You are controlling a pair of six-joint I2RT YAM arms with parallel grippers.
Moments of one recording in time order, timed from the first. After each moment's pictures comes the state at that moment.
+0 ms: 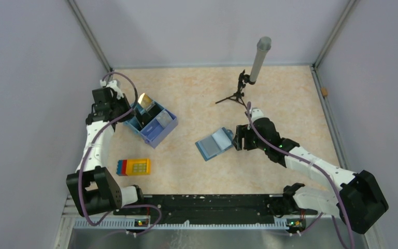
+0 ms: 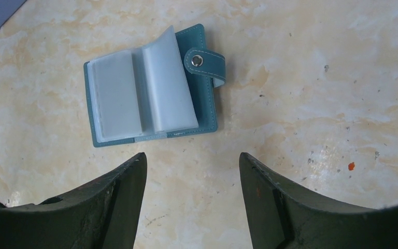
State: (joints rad) left arm 0.22 1.28 1.03 -0.47 0.27 -0.19; right arm 0.62 1.09 0.58 -0.14 0.01 0.38
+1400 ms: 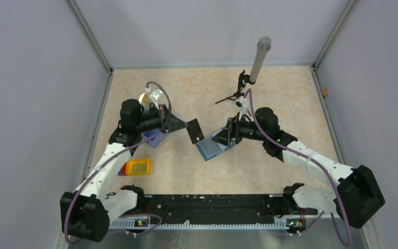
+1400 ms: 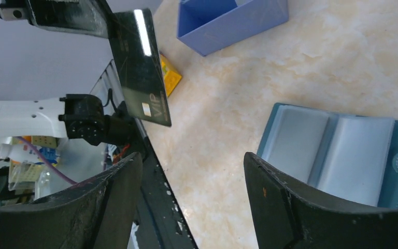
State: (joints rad) left arm -0.18 1.05 0.75 -0.02 0.93 -0.64; right arm 0.62 1.15 0.67 0.16 -0.55 0.51
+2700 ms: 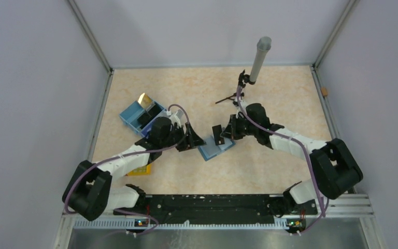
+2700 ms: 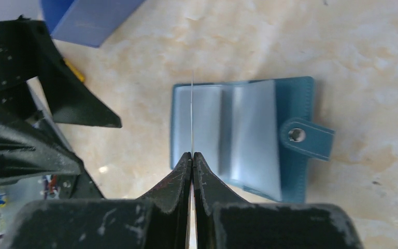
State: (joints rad) left arm -0.50 1.22 0.54 0.17 0.50 -0.82; right arm 0.54 1.41 0.73 0.09 -0.44 0.48
